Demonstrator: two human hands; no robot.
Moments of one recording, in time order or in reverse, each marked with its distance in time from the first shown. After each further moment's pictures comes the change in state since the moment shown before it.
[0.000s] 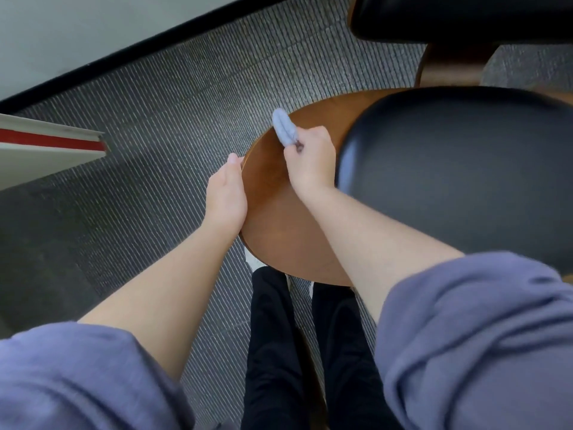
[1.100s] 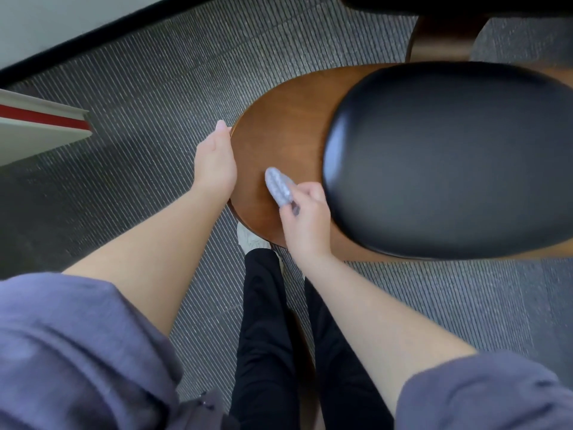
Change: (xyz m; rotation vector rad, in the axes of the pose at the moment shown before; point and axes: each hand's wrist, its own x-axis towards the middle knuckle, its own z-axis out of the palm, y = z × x) left_hand -0.005 0.005 -0.001 0.012 0.015 -0.098; right_hand -0.126 0.044 0.002 0.072 0.014 0.083
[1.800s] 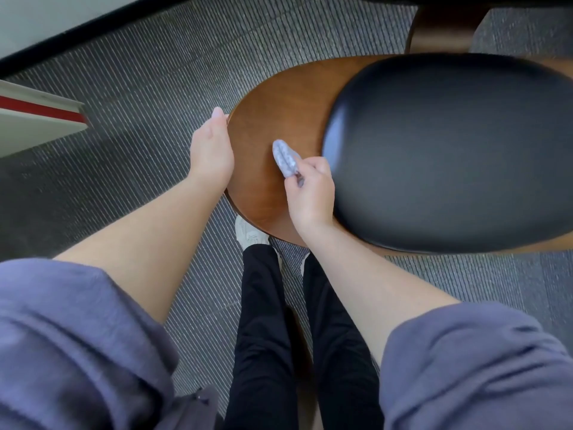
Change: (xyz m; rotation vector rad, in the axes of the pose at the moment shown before) left_hand 0.007 -0.005 0.004 -0.031 0.014 0.016; right_hand 0.029 0.002 0.000 -0.023 0.047 0.023
